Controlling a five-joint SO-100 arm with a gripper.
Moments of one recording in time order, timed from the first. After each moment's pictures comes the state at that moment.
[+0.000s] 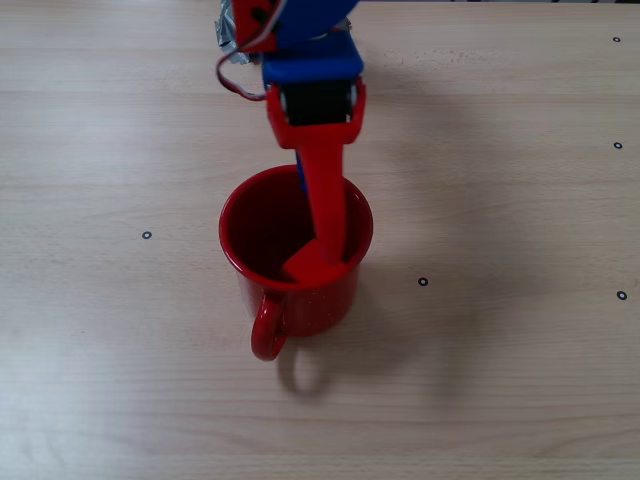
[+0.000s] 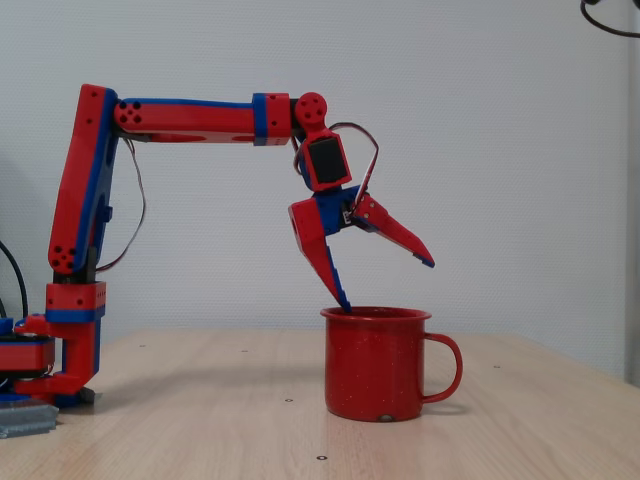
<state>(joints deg) -9.1 78.4 75.7 74.8 4.0</state>
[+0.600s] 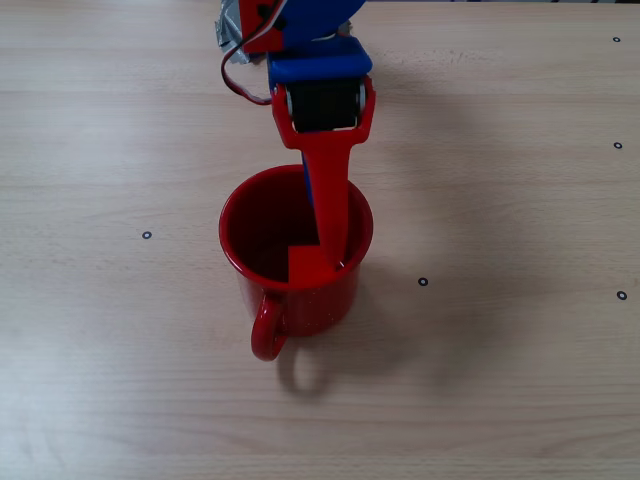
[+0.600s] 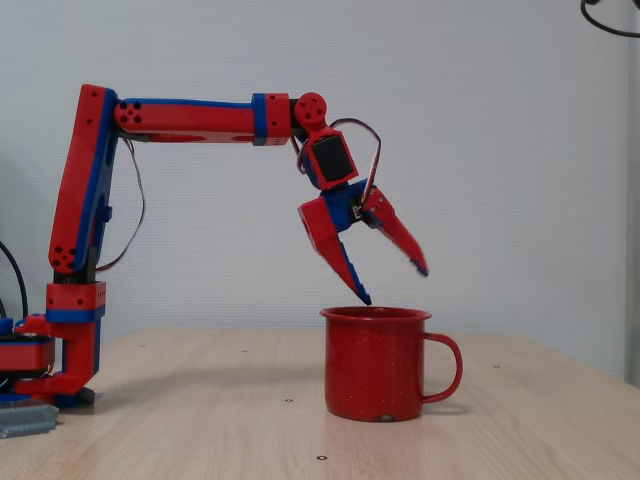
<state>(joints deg) -9.3 79.2 75.7 67.0 4.9</state>
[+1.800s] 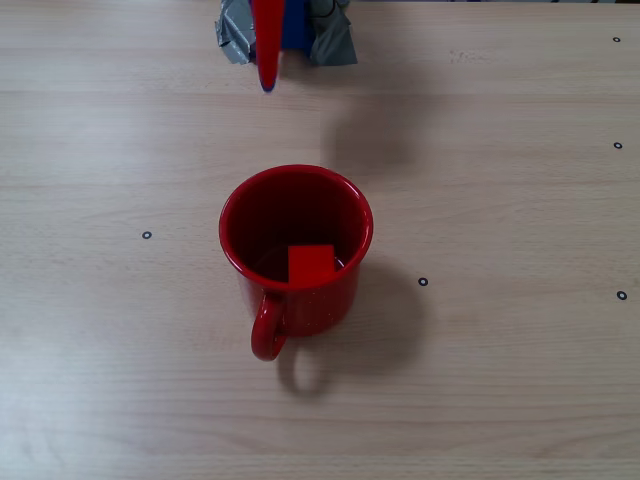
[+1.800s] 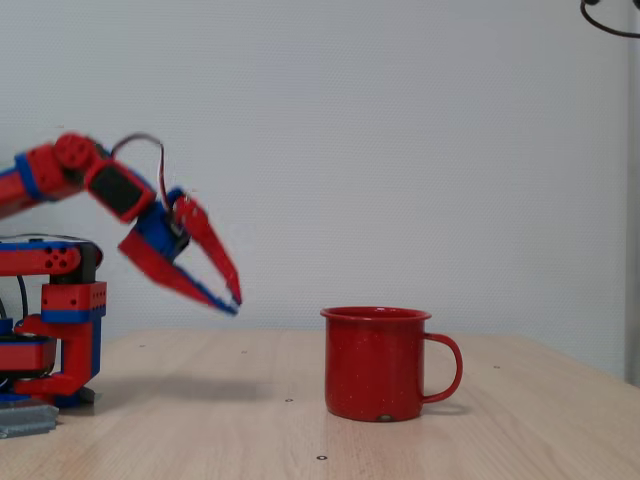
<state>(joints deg) -2.8 180.1 160.4 64.1 -0.7</state>
